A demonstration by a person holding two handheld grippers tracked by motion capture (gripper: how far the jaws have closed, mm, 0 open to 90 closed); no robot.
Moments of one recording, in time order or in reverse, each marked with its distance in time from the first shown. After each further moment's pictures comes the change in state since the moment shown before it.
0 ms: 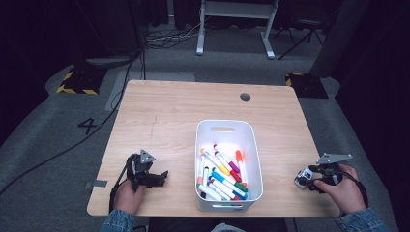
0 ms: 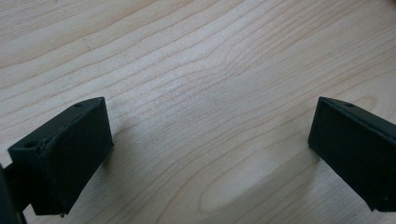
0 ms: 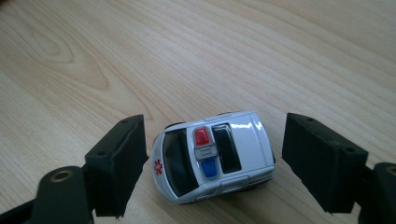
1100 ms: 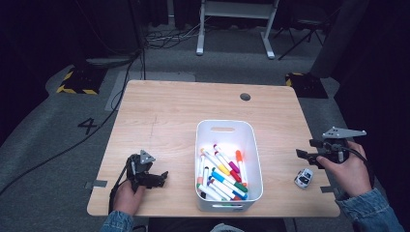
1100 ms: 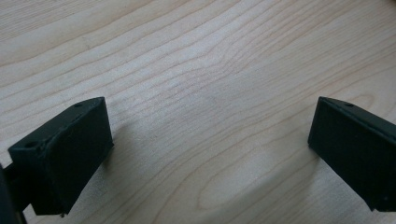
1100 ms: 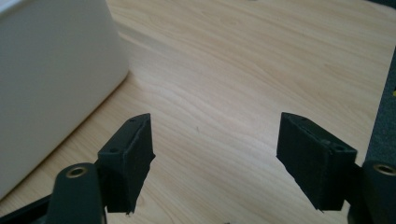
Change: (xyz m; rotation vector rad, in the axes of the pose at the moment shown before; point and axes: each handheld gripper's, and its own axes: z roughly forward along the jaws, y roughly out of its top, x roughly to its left) left arm -0.001 -0.001 0.000 -0.006 0.003 -0.003; right arm 0.013 0.082 -0.054 -0.188 -0.054 0.046
